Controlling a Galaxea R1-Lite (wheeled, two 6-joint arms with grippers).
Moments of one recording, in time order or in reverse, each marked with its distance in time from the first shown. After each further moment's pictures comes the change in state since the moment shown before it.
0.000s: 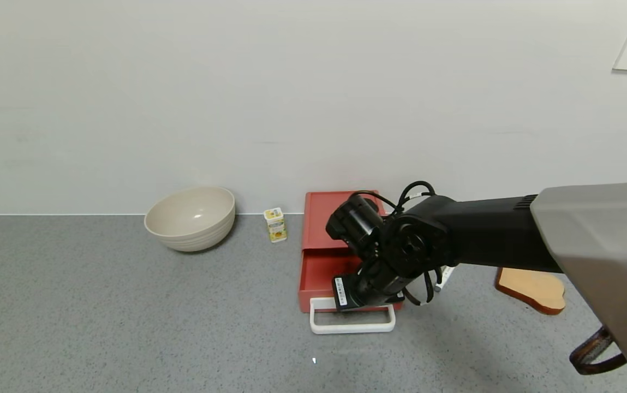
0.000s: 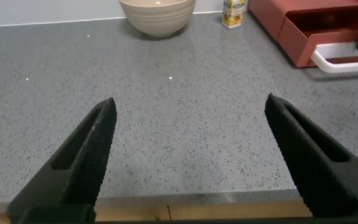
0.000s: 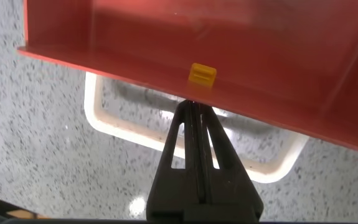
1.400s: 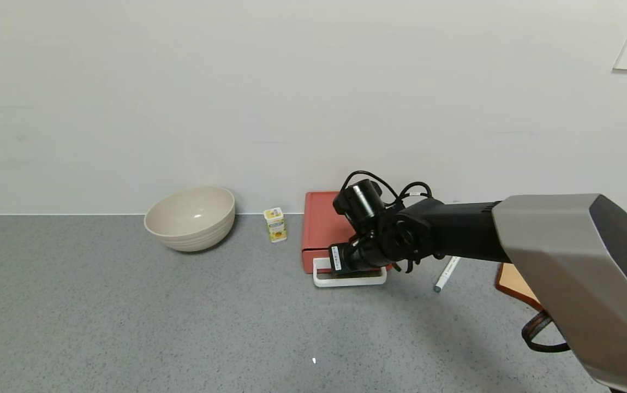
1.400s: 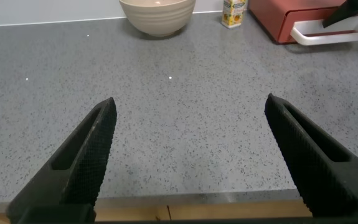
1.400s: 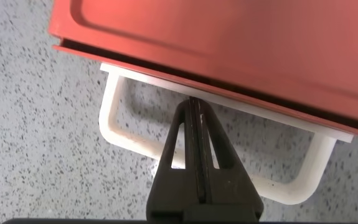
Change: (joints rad) left arm 0.001 0.000 0.000 0.001 0.000 0.000; right arm -0.079 0.124 -0.129 -0.262 -0.044 -0.156
